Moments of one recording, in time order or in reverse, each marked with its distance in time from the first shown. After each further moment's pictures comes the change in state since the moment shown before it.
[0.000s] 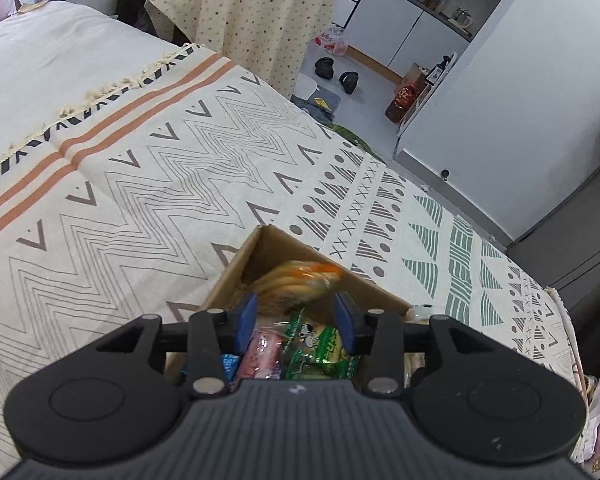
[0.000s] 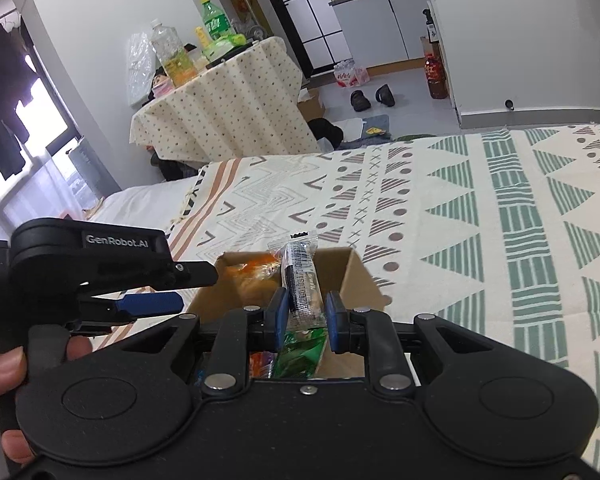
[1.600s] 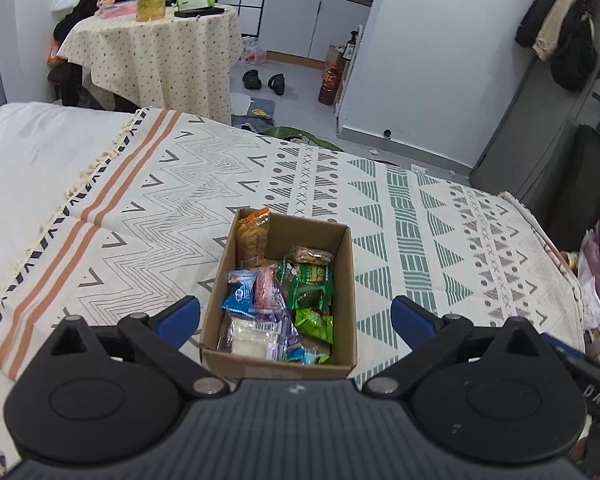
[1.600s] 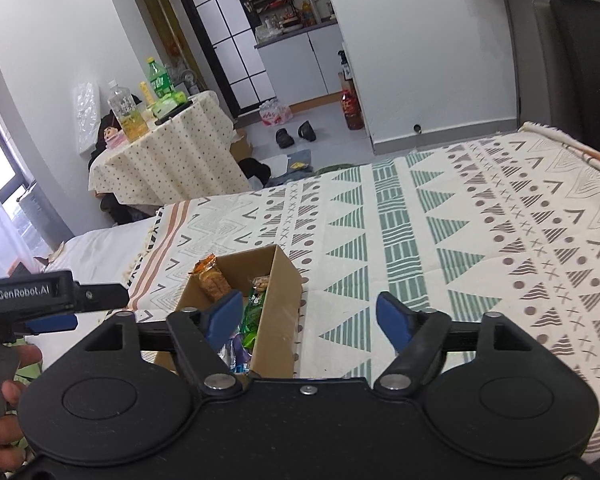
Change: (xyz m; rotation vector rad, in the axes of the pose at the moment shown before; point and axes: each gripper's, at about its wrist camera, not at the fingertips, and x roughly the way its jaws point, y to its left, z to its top) left arm -0.155 -0.019 -0.051 0.368 -0.012 -0.047; right arm -0.177 0.008 -0.037 0.107 -0.123 -0.217
